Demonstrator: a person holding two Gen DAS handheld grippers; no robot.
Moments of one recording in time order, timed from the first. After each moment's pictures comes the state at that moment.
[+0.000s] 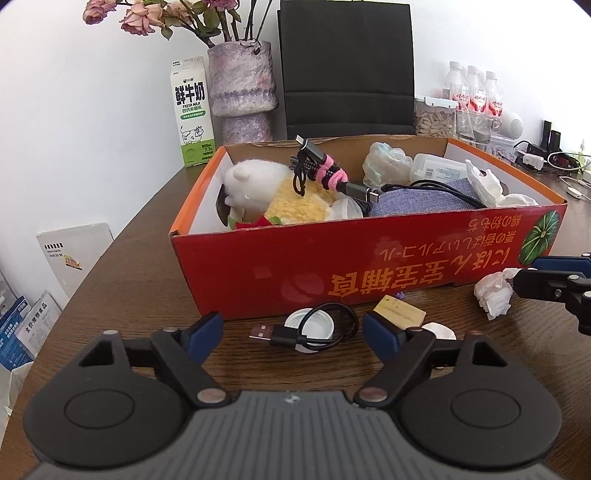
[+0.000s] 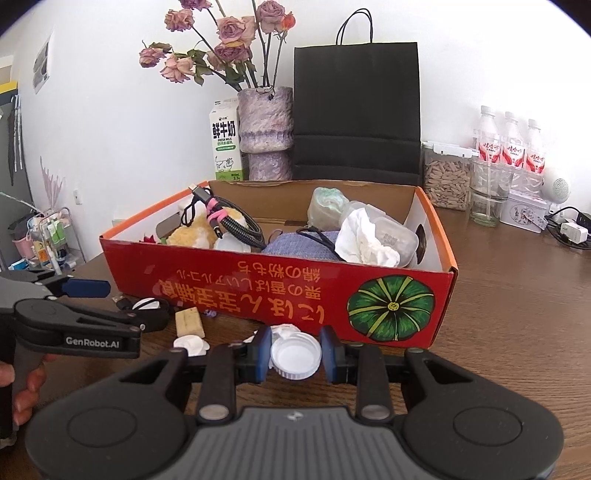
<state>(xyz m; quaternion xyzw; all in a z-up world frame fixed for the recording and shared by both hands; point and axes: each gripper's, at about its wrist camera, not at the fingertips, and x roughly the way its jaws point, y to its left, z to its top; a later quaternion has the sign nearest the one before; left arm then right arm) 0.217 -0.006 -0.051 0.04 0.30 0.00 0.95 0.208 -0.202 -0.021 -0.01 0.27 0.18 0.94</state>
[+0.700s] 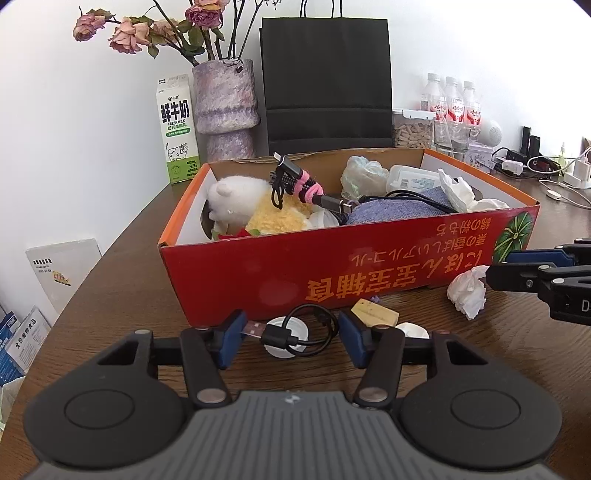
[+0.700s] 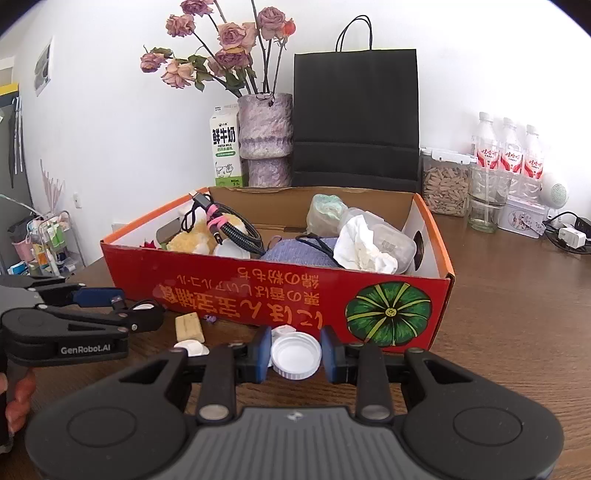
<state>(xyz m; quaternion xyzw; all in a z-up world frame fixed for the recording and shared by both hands) 0.202 -0.012 -0.045 0.05 0.28 -0.02 0.96 0.206 -0.203 -0.019 -0.01 0.26 0.18 0.95</state>
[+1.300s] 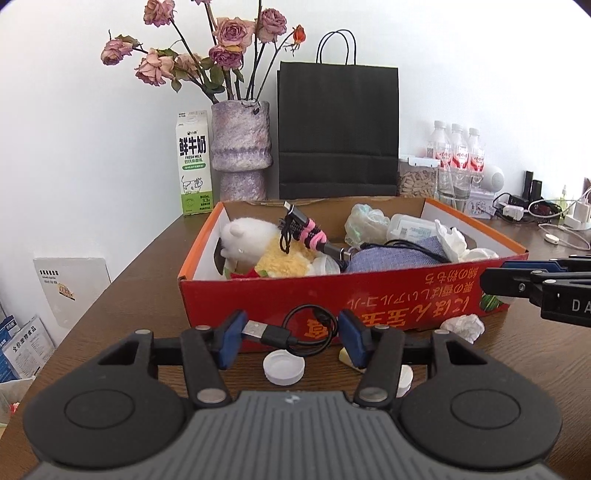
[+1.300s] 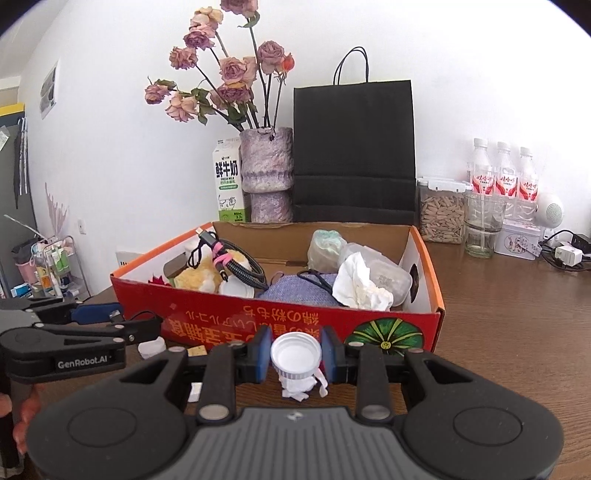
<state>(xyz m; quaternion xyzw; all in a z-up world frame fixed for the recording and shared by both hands) 0.182 -0.011 -0.024 0.01 0.21 -0.01 0.98 0.196 -0.206 0.000 0.00 0.20 0.18 0.96</state>
